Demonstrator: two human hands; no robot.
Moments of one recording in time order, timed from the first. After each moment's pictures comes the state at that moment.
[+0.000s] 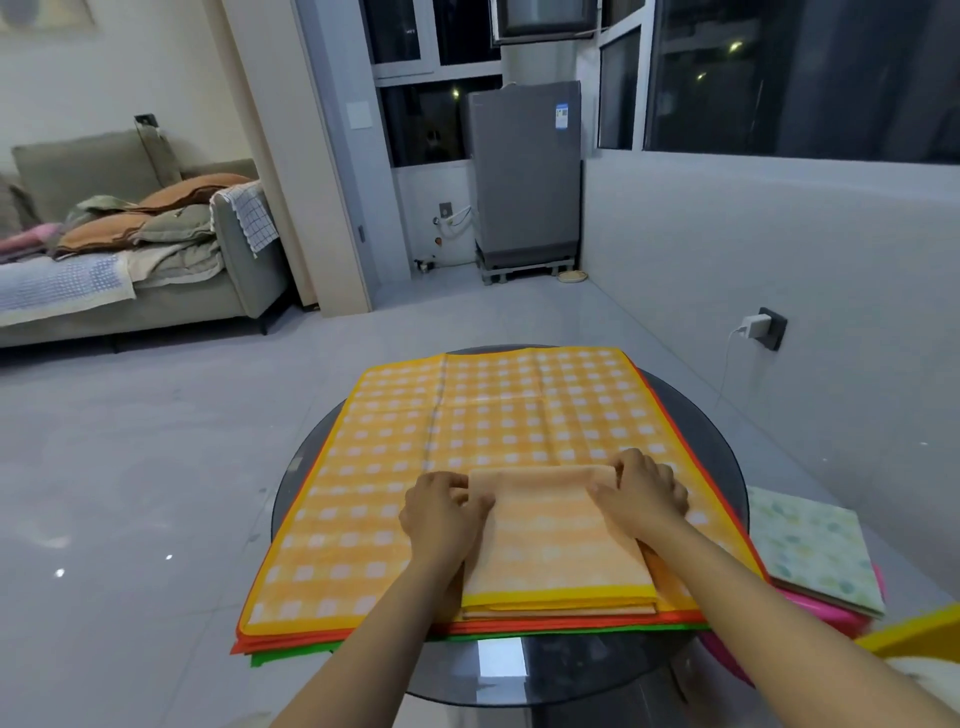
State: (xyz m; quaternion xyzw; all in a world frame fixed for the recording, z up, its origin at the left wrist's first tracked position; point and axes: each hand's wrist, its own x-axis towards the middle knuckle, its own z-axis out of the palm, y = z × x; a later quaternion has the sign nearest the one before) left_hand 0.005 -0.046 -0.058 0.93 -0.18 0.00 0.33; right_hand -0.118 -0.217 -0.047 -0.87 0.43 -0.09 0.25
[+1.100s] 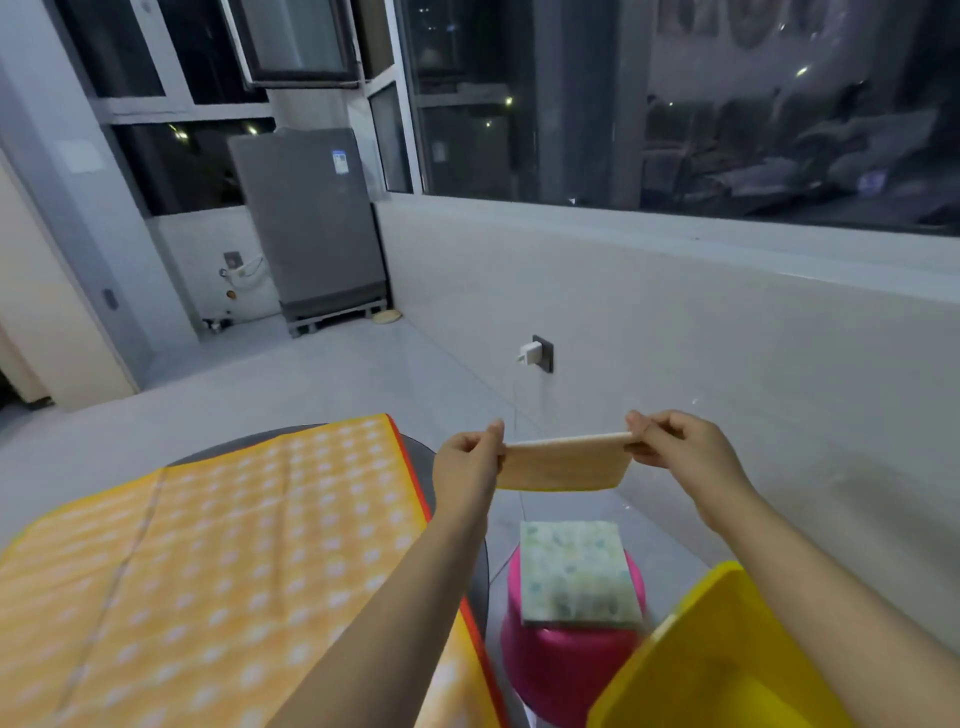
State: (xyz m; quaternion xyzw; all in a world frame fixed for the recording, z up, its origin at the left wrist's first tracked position) left_hand -0.133 -0.339 0.018 0.65 -0.23 -0.28 0.67; right_hand -0.317 -0.442 0.021 -0.61 0.41 -0.44 0.51
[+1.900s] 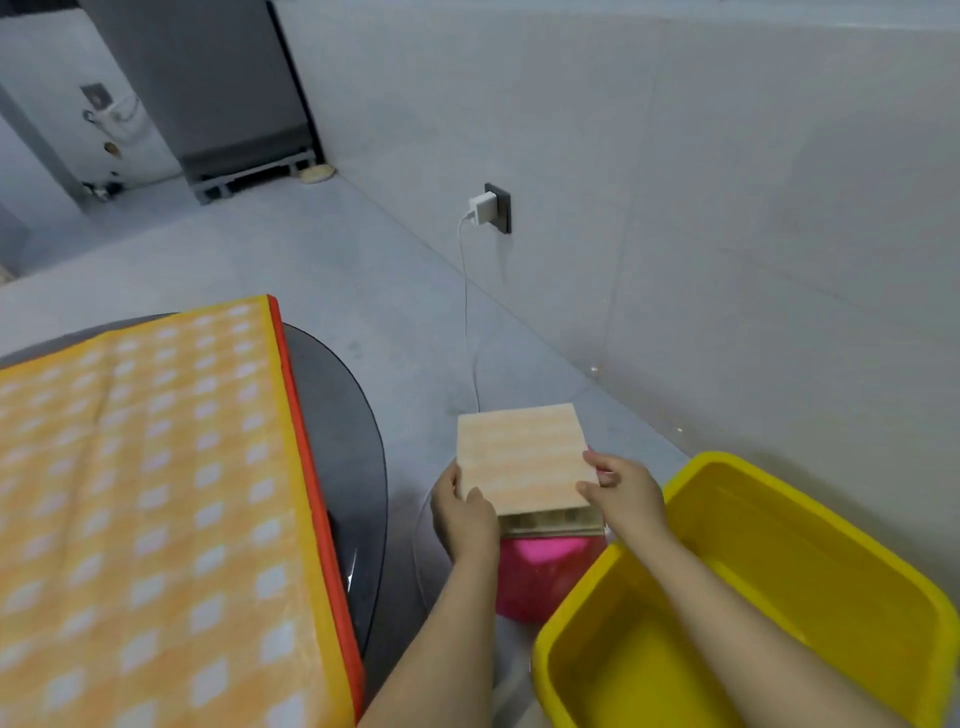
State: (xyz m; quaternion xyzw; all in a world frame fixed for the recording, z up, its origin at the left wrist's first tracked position) left_hand -0.172 -0.406 -0.220 0.78 -0.10 -0.27 0.55; right_hand -0.312 -0.491 -0.226 -0.65 0.57 -0.25 0.44
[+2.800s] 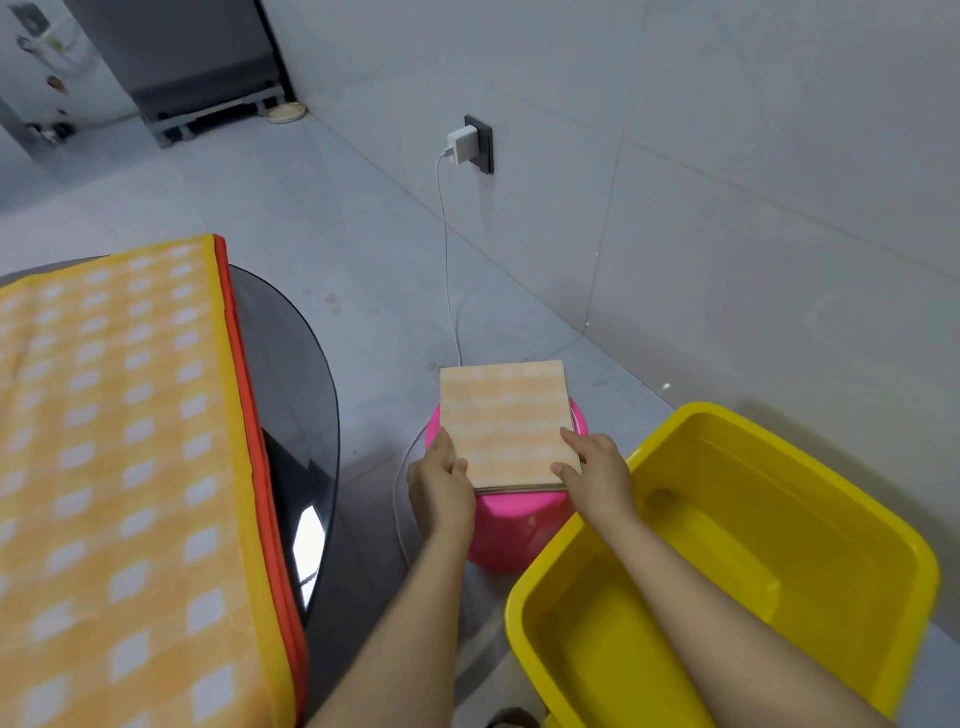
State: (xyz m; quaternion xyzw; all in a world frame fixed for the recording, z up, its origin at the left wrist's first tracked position) left_hand -0.173 -0.399 -0.258 0.83 -0.18 -0.25 0.46; right_hand -0.315 -0.475 -0.266 -0.72 0.56 -0.17 0.37
